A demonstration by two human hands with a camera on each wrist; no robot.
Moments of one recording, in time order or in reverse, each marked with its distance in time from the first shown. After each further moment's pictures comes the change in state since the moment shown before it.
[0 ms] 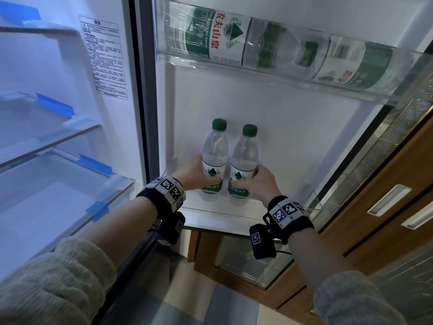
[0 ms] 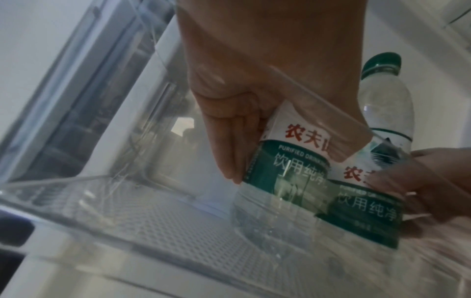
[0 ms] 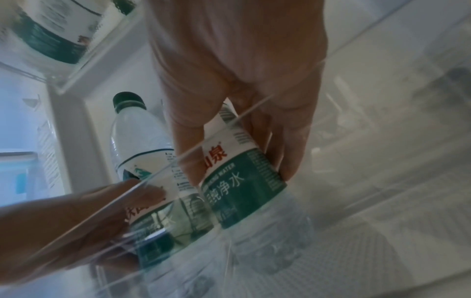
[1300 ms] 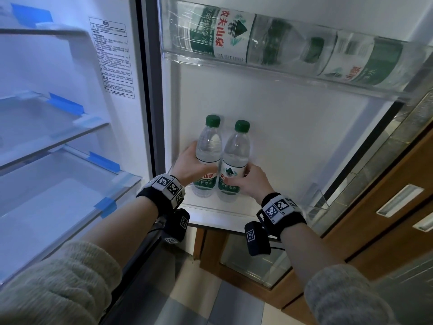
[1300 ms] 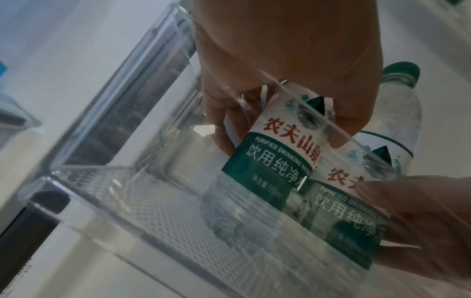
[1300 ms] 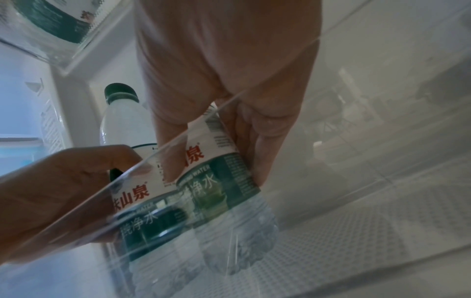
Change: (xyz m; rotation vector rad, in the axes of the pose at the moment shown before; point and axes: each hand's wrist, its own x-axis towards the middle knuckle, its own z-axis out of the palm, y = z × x) left_hand -0.022 0.009 -0.018 -0.336 0.235 -0.030; right_hand 0.002 -0.007 0.023 0.029 -0.132 -0.066
